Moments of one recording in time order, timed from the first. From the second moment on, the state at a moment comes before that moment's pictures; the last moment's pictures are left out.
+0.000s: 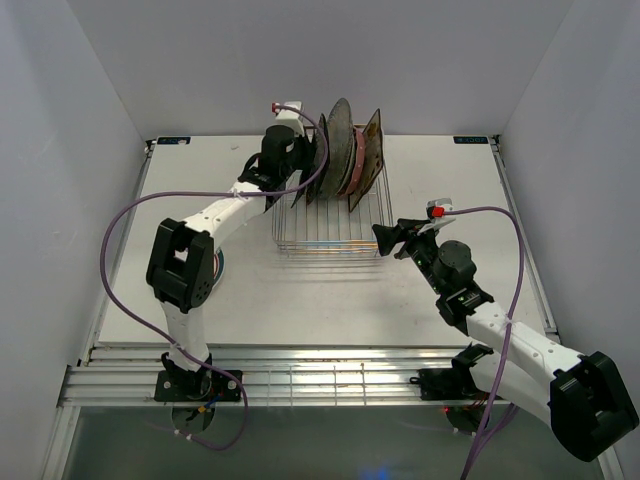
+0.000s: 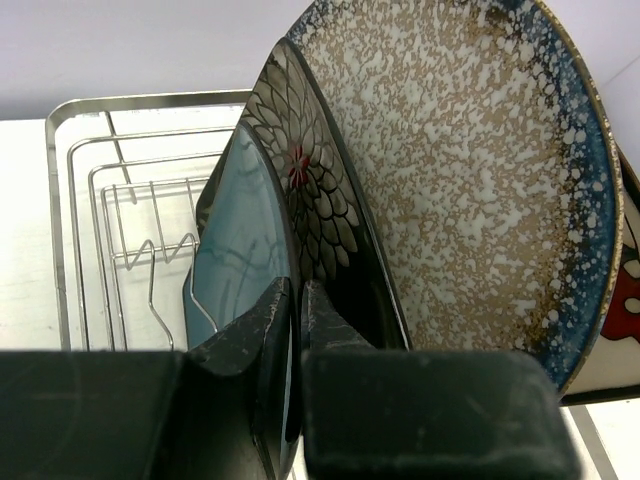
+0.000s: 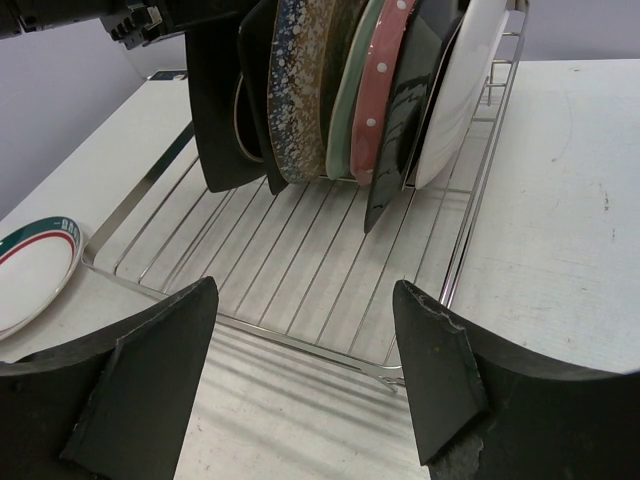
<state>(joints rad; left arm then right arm) -0.48 1.92 1.54 0.15 -0.10 -0.28 0.55 0.94 0.38 0.58 0.06 0.29</state>
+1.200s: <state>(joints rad) -0.49 1.72 1.30 0.24 -0.04 -0.24 0.55 0.95 0.38 0.58 0.06 0.29</state>
